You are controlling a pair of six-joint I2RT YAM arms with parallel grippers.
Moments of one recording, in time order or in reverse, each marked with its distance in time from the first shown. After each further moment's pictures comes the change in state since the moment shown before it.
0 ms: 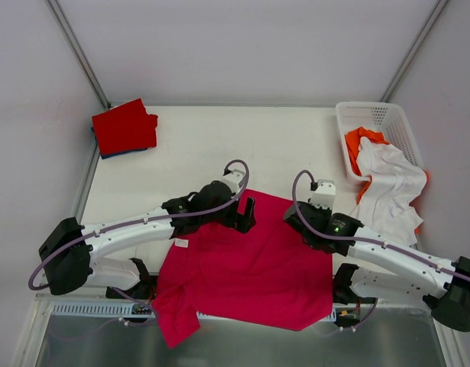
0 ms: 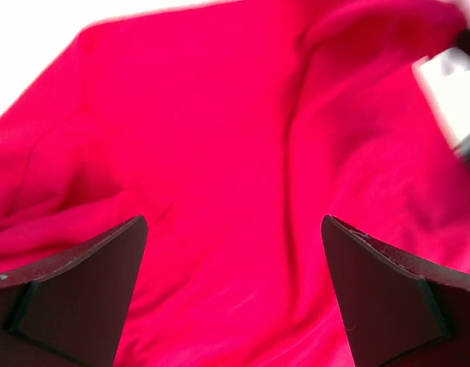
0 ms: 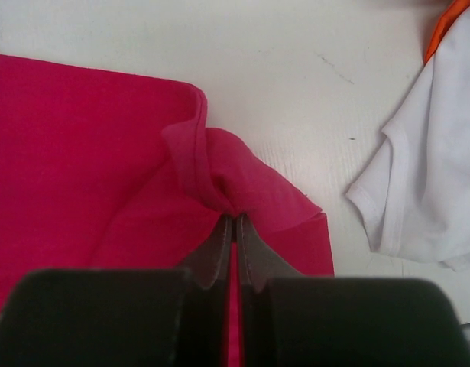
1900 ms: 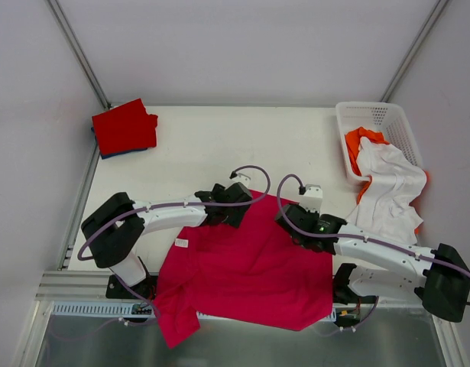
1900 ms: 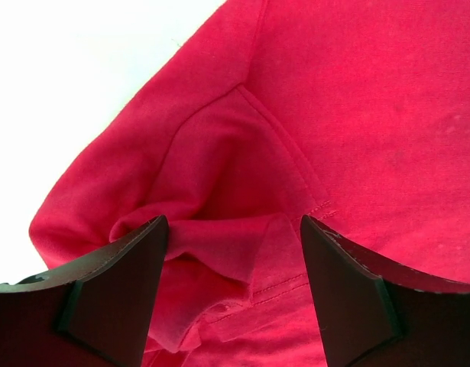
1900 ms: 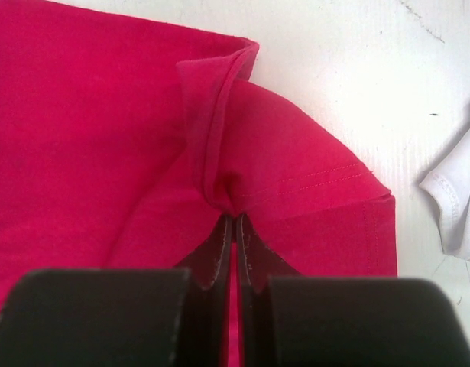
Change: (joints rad) left arm 0.016 0.354 0.139 -0.204 -0.334 0.101; right arm -0.001 0.108 -0.077 0.176 -0.125 0.022
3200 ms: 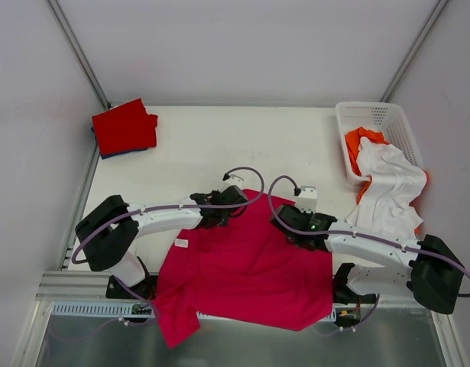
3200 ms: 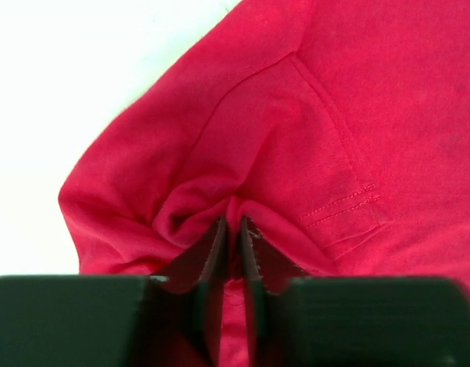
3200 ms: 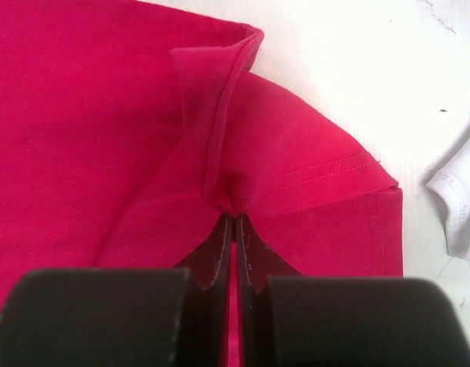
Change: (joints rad) left arm 0.000 -0.045 -0.047 -0.040 -0.056 -0.043; right arm 0.000 0.095 -0.005 0.035 -0.002 0.001
